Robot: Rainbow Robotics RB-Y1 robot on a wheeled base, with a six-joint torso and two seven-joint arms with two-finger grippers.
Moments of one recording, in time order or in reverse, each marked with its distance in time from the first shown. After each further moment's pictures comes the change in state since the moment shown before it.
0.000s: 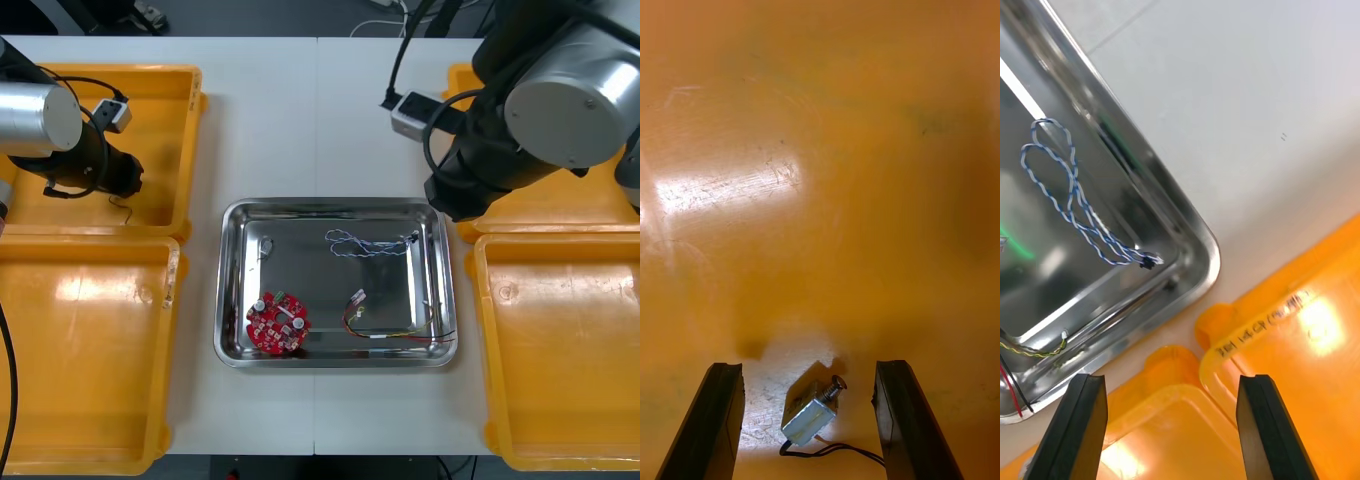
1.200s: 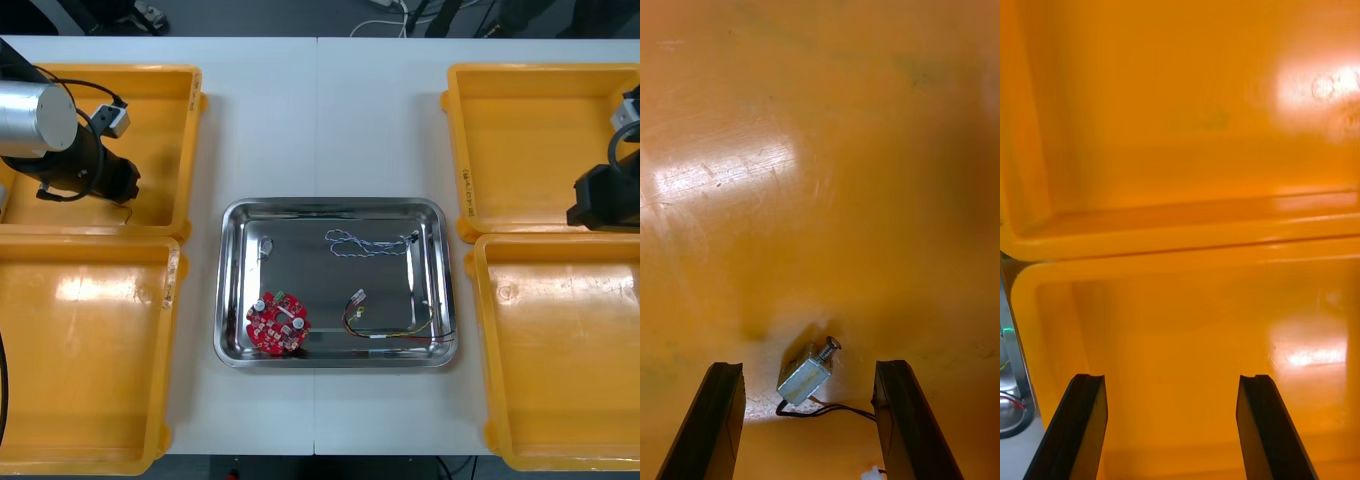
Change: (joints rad) right arm 0.368 -0.254 -0.387 -0.091 -0.141 0.000 -0.688; left arm 0.016 0.016 -0.006 -0.039 0.019 0.059 0.000
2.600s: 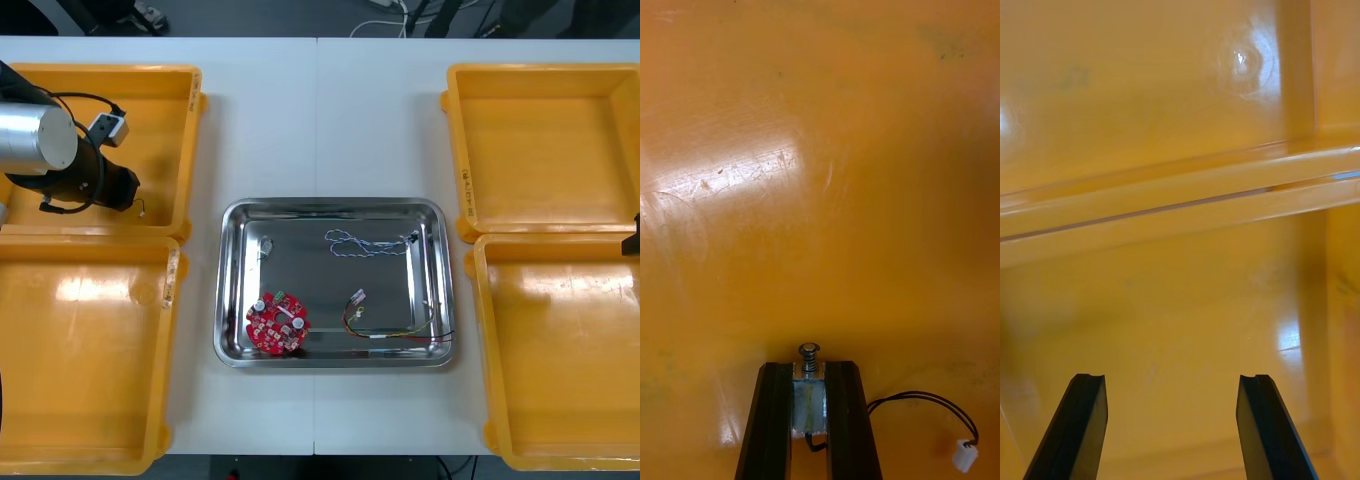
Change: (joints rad) right arm 0.228 0.012 -0.193 0.092 0.044 -0.126 0.181; left arm 0.048 0.003 -0.007 -0.005 0.007 -0.083 -0.004
